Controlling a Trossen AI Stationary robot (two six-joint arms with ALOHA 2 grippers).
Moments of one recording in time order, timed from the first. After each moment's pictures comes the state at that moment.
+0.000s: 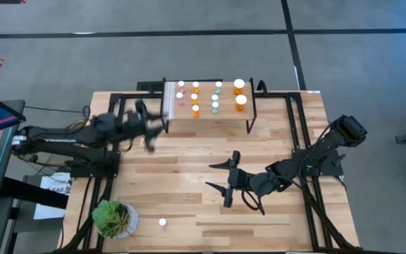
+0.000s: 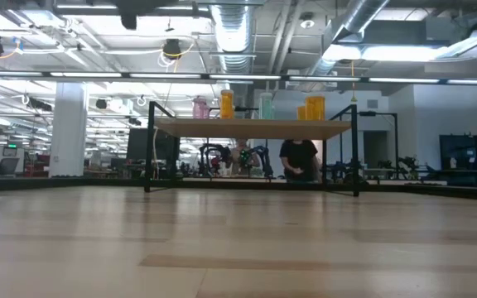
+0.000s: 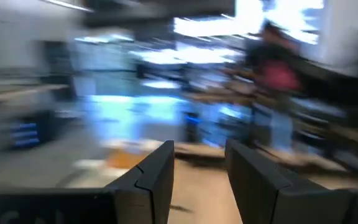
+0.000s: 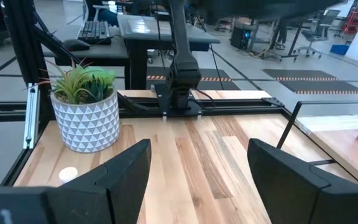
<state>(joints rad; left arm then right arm) 0.08 0.80 0.61 0.31 -0.22 0.04 0.51 1.53 1.03 0.30 0.73 0.08</state>
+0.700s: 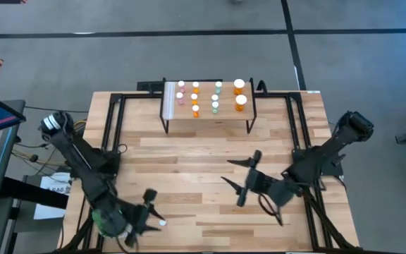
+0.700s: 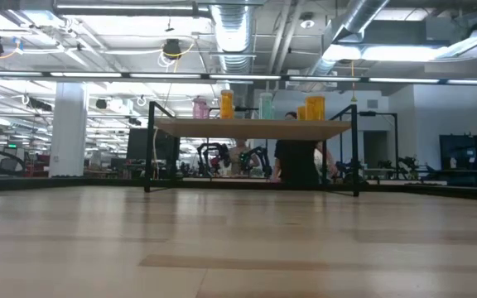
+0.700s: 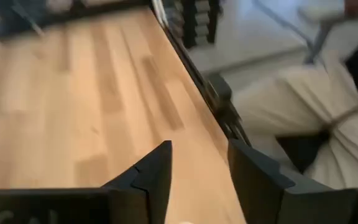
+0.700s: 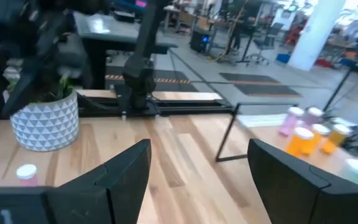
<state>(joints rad) -0.92 1.33 0.87 -0.12 -0.50 -0.30 0.65 1.41 1.03 0.12 1.05 0.08</state>
